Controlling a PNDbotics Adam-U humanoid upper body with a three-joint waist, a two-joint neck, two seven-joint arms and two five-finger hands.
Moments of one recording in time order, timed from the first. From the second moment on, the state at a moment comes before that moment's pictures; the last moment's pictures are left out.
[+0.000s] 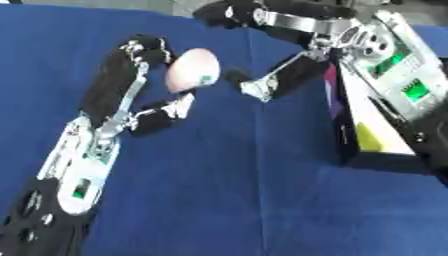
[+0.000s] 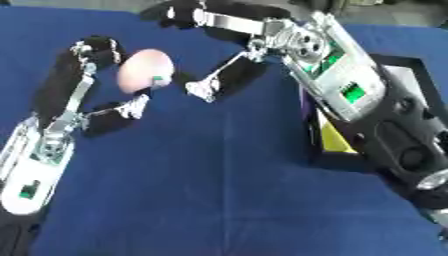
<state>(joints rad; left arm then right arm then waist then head) -0.76 0.06 -0.27 -1.49 -0.95 -0.38 0.22 -0.88 -0.60 0.39 -1.79 0.15 0.04 0.55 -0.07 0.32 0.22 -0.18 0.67</state>
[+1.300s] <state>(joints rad) -0.77 0.03 -0.29 -1.48 -0.95 -0.41 0.25 -0.87 -0.57 0.40 -1.73 0.02 0.13 0.47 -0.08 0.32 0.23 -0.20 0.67</state>
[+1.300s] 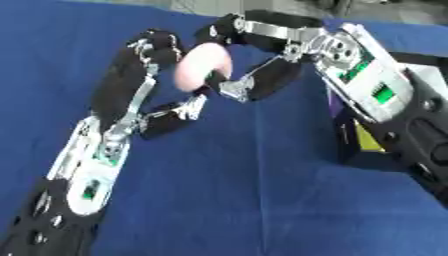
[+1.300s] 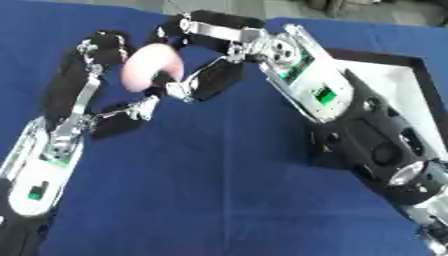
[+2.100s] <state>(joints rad) -0.74 0.06 -0.25 -1.45 -0.90 -0.12 0.25 -0.83 -0.65 0.34 -1.80 -0.14 0.20 0.42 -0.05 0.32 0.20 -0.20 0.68</state>
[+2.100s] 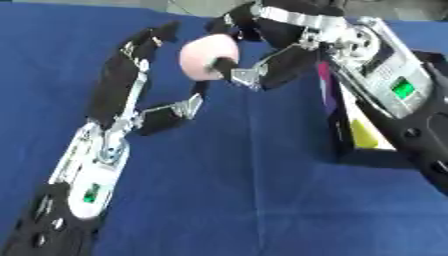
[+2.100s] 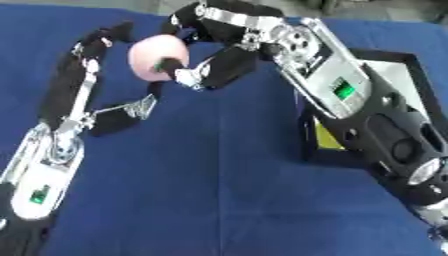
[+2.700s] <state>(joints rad) -0.60 0.30 -0.14 -1.51 -0.65 -0.06 0.24 -0.52 -0.86 0.08 -1.84 -0.31 0.24 0.25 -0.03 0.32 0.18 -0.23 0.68</state>
